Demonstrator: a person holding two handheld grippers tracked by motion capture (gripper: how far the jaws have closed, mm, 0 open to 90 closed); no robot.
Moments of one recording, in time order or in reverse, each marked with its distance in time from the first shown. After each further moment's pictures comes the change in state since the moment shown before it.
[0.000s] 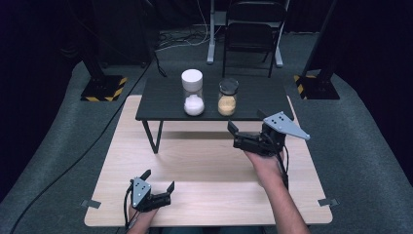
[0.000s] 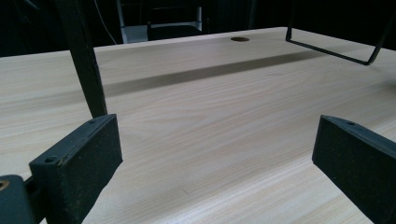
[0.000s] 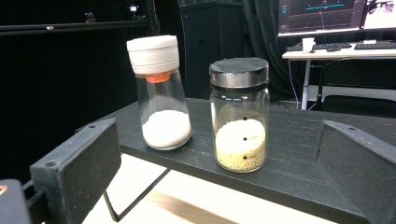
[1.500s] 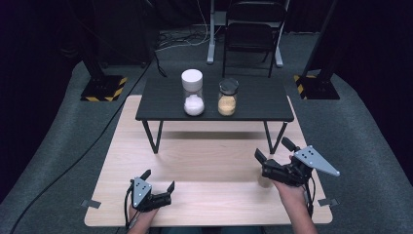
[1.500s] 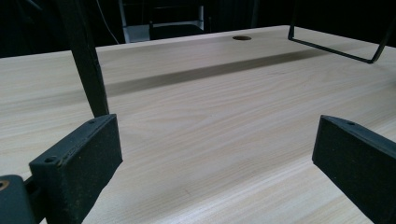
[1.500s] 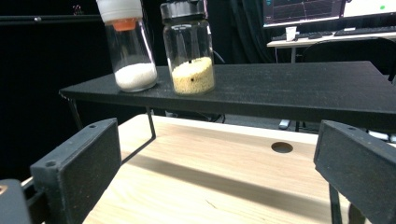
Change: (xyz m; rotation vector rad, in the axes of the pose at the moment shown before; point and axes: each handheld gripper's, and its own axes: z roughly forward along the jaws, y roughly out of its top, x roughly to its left) left arm -0.001 0.000 0.000 0.005 0.011 0.008; right arm -0.047 -0.066 -0.068 0.000 -0.030 0.018
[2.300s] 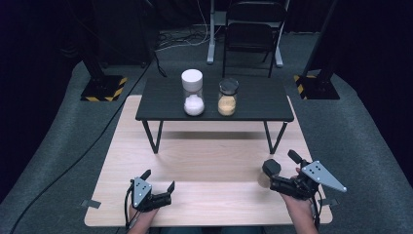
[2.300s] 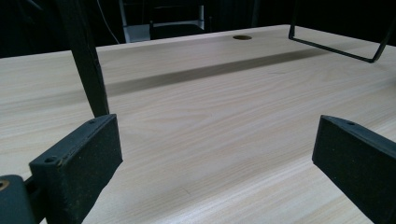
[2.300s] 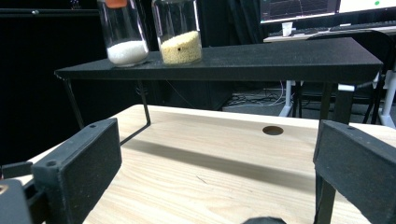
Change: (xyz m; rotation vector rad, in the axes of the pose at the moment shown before) left arm 0.000 0.000 0.000 0.002 0.001 0.002; right arm -0.017 -0.034 -0.022 -0.002 -0.006 -0.004
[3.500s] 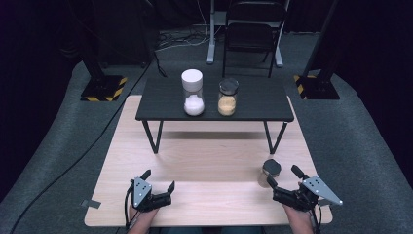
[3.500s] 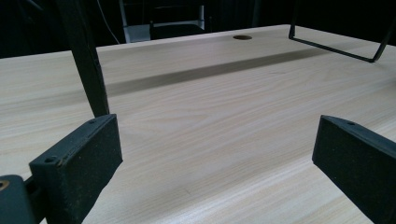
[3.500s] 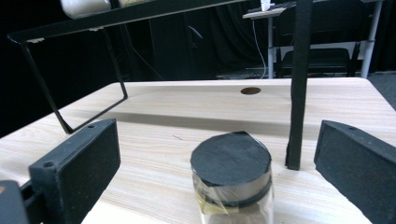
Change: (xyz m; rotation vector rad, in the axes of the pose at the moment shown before) left arm 0.000 0.000 0.000 -0.001 0.001 0.001; right arm -0.021 -0.057 -0.011 0.055 -0.081 0.049
